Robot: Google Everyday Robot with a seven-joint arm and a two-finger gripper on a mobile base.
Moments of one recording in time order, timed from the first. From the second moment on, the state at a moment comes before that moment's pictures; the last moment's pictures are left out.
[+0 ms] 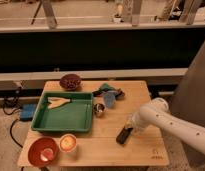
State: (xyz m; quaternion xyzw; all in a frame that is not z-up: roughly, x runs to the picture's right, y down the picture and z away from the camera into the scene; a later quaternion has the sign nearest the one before) arm 0.150 0.230 0.804 -0.20 -0.23 -0.37 0.88
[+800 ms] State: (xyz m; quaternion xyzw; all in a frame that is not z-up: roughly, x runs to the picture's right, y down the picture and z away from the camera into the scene) arm 0.079 0.245 0.793 -0.20 -0.31 -0.42 0.83
